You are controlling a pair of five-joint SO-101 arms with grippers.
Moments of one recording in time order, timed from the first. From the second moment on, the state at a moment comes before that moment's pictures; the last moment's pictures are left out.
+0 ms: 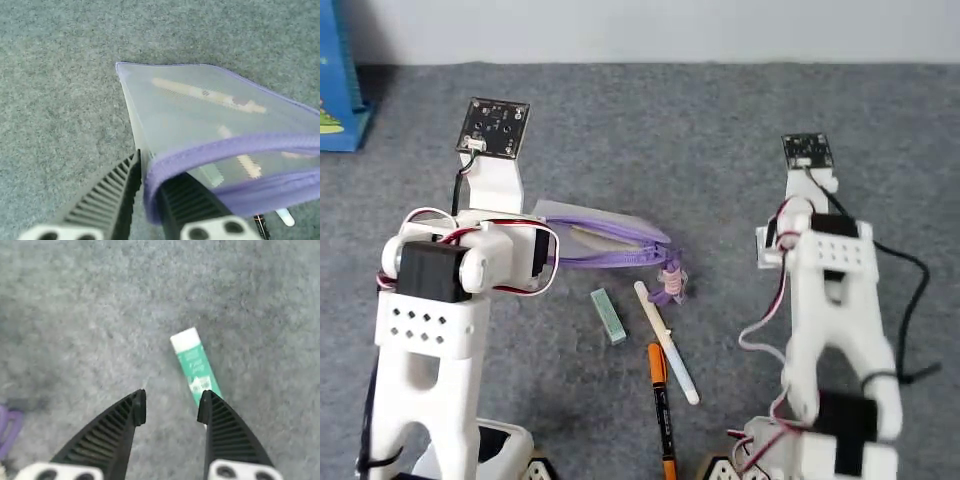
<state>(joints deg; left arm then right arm) 6.1 -32.5 13.8 90.9 7.3 7.0 -6.7 28.0 55.6 10.7</state>
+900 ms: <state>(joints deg) 6.1 -32.5 15.4 90.9 7.3 8.0 23.6 6.1 57.3 12.9</state>
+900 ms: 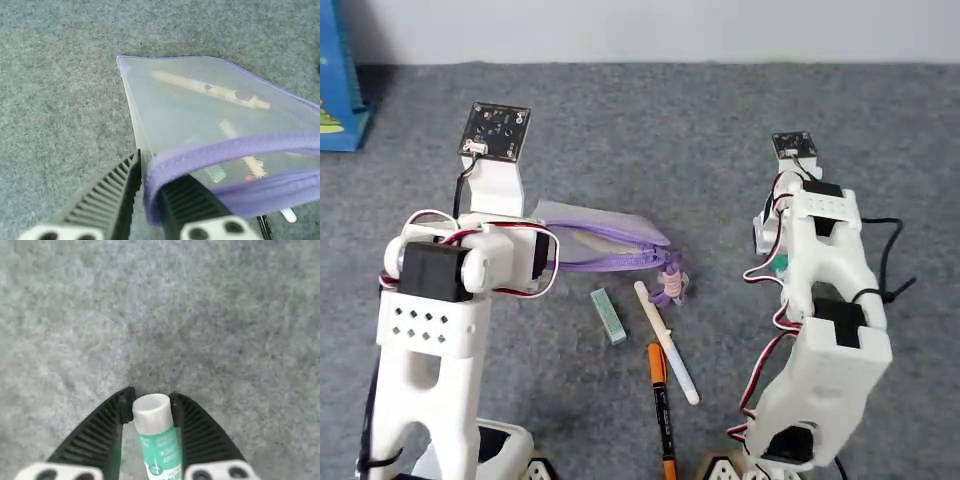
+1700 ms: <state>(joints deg) 6.1 -32.5 15.4 90.9 7.3 -8.2 -28.7 6.2 88.0 6.5</state>
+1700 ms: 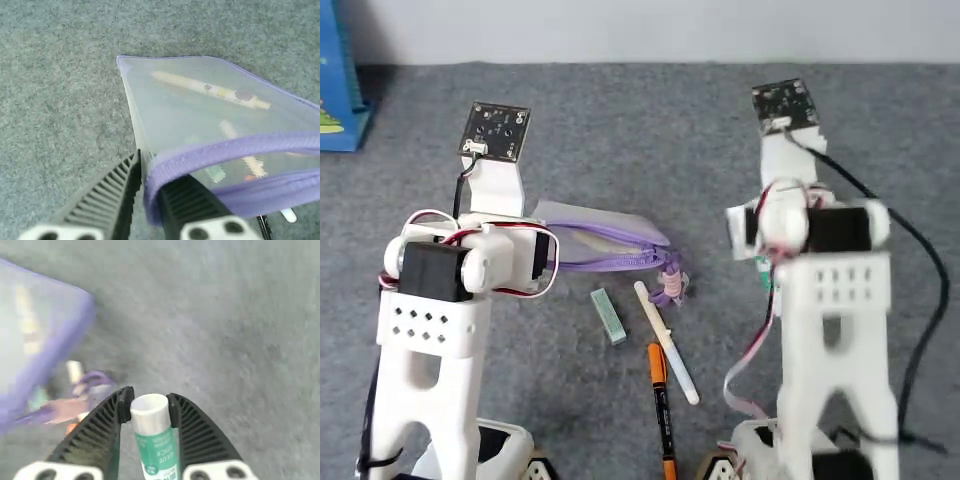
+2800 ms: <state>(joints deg) 6.1 -32.5 8.7 96.0 7.5 -29.6 -64.9 30.2 45.0 -9.7</state>
